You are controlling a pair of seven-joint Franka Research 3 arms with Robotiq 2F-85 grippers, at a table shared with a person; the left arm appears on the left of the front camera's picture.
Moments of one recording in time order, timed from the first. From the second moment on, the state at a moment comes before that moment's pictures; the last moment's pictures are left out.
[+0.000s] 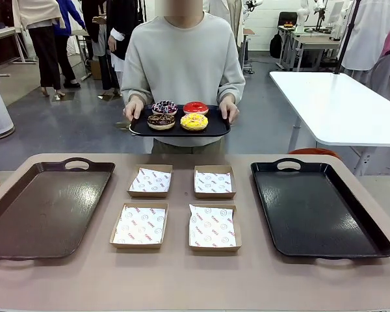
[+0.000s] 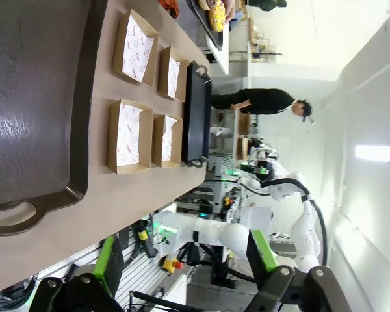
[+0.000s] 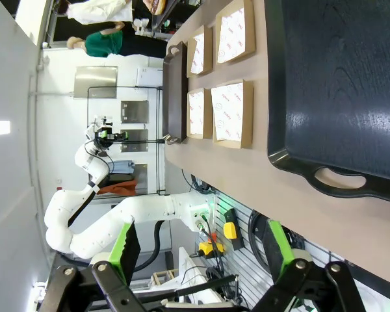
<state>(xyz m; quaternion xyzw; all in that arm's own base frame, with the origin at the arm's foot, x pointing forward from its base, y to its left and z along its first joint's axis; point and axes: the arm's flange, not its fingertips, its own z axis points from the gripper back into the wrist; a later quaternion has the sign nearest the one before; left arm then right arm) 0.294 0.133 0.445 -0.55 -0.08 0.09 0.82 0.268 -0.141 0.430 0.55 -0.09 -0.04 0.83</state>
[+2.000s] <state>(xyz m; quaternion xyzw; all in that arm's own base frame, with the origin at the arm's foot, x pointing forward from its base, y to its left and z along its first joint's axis) 0.378 -0.222 0.336 -0.03 -0.03 -0.01 1.00 0.268 -0.141 0.430 0.55 -0.09 -0.04 0.83</state>
